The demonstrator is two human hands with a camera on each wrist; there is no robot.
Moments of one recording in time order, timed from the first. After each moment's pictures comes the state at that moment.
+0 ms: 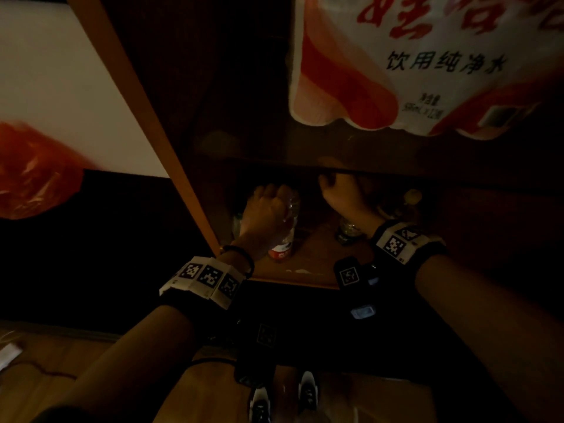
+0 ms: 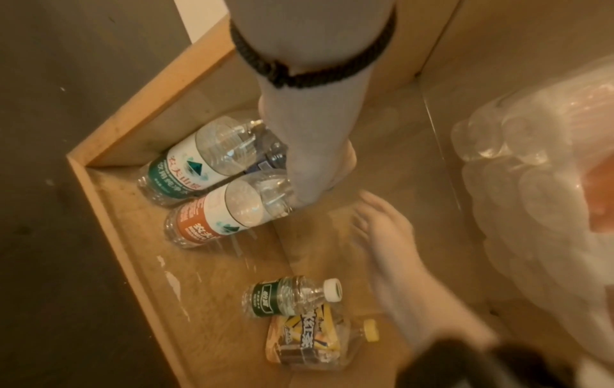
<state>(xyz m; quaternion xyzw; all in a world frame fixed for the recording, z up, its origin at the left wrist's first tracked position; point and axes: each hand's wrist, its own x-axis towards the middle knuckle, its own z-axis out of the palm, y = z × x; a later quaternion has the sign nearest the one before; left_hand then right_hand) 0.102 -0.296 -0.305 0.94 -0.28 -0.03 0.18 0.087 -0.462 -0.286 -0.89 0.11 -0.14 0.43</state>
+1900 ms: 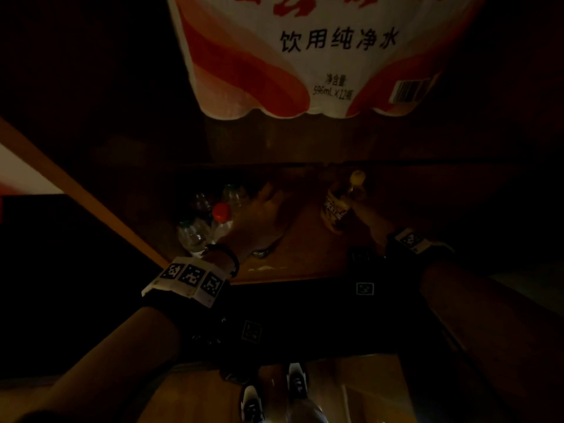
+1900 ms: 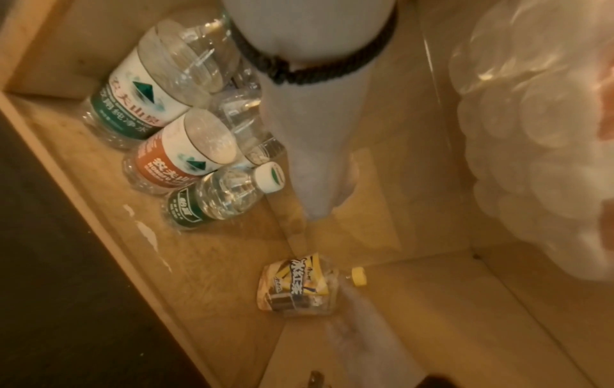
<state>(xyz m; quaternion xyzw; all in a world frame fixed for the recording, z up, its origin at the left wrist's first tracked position) 0.079 -0.363 -0.302 0.89 -0.42 -0.08 0.17 -0.007 -0.576 -0.322 -0.68 0.39 -0.01 0.62</state>
